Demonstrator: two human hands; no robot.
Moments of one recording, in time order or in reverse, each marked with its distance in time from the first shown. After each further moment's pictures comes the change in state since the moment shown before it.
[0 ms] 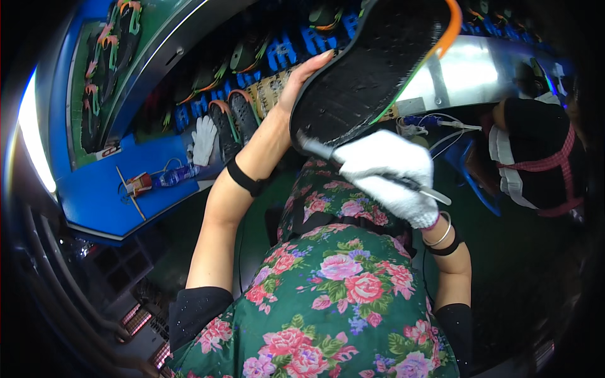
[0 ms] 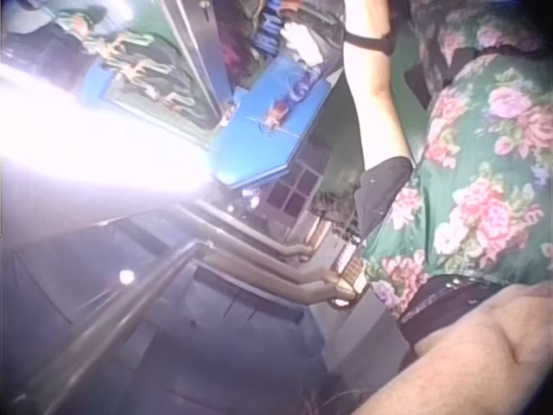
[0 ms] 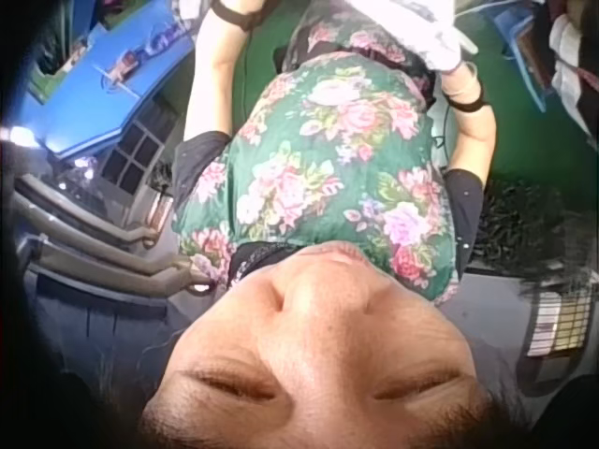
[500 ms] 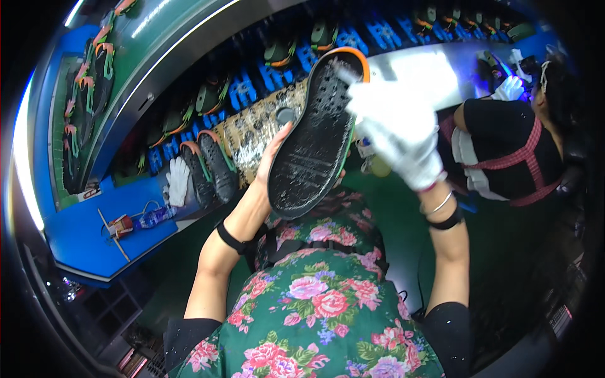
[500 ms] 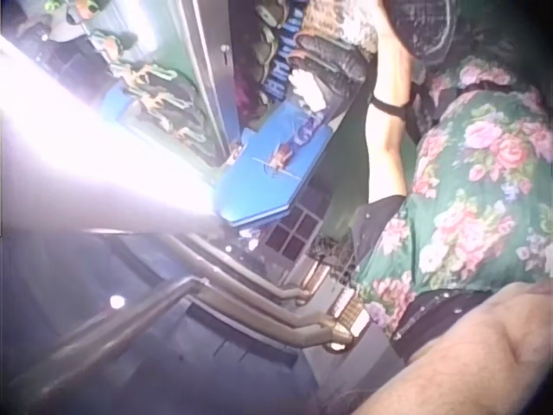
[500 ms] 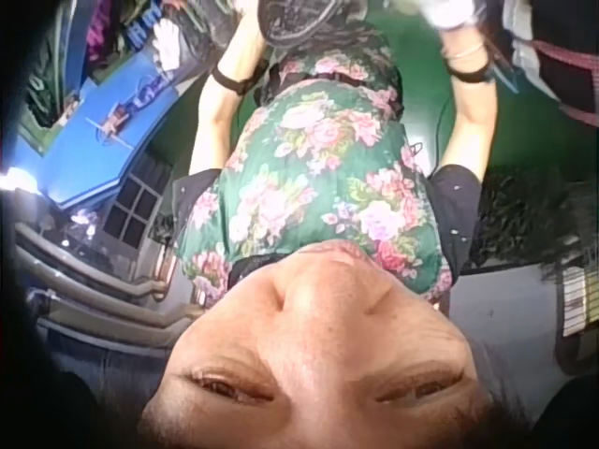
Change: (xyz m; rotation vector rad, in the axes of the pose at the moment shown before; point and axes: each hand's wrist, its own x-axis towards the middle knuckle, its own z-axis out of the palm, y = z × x) left_hand -0.010 -0.066 0.015 -0.266 0.086 -0.063; right_hand 0.045 0.010 -0.095 -0.877 0.062 -0.345
